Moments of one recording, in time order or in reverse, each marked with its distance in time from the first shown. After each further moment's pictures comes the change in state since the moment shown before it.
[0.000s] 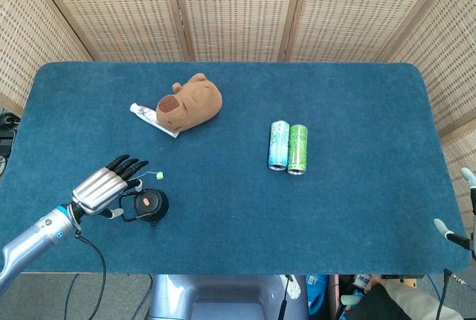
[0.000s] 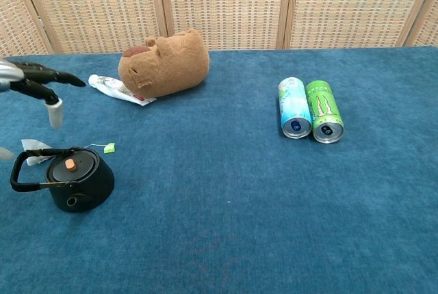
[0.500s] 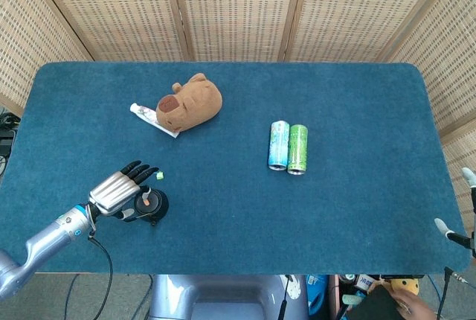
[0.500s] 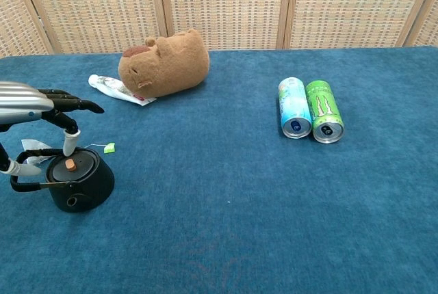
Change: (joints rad) left arm -0.047 -0.127 0.028 0.098 -0.049 -0.051 0.059; right arm 0.005 0.004 0.003 0.007 0.018 -0.024 0.018
